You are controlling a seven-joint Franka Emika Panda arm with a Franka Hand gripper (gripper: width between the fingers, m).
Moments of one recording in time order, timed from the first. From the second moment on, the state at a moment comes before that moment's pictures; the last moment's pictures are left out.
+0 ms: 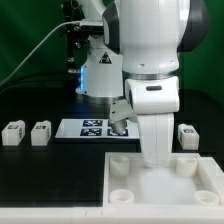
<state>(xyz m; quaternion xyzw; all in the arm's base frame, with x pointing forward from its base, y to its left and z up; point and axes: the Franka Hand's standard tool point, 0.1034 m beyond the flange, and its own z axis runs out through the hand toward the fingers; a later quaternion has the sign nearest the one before) 0.495 0.067 0.011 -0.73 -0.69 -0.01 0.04</state>
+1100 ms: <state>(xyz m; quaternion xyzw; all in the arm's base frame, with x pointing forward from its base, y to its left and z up) 0.496 0.064 0.011 -0.73 -0.68 -0.01 0.04</state>
